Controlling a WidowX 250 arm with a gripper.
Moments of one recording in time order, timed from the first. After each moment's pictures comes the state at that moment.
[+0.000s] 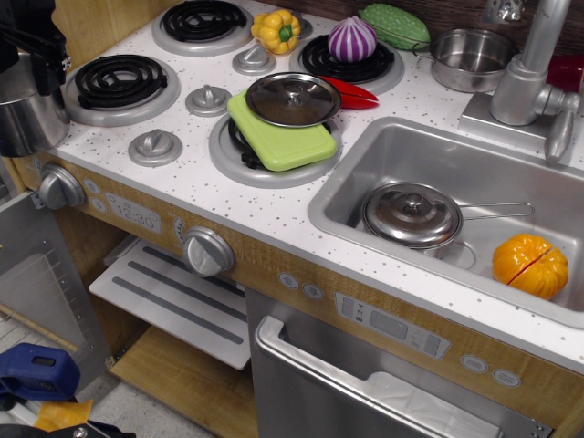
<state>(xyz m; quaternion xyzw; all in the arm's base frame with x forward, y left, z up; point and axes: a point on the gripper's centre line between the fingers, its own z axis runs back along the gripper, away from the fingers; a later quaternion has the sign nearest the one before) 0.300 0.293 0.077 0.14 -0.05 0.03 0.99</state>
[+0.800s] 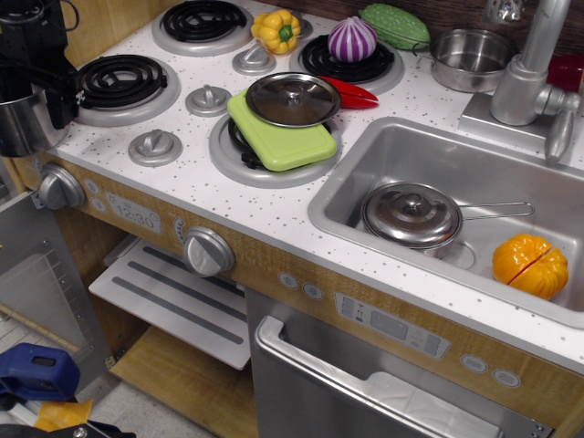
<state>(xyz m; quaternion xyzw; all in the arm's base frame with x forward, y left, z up) 0.294 0.283 0.037 0.11 -0.04 0.04 0.99</state>
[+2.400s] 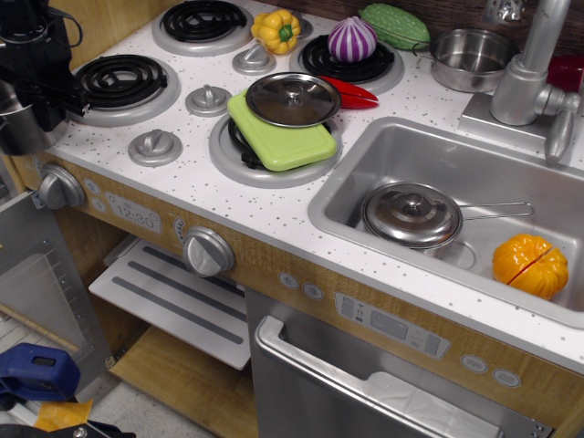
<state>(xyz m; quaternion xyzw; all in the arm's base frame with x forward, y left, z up) 0.302 0.282 0.032 0.12 -0.08 0.03 0.99</state>
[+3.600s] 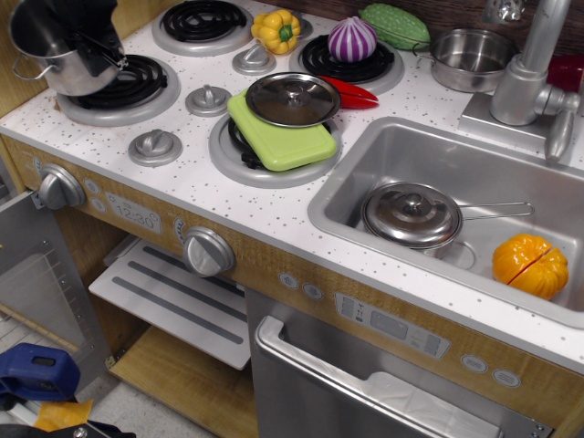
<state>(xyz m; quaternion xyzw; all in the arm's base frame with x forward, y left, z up) 0.361 0.263 0.068 0.12 -0.15 -0.11 0.98</state>
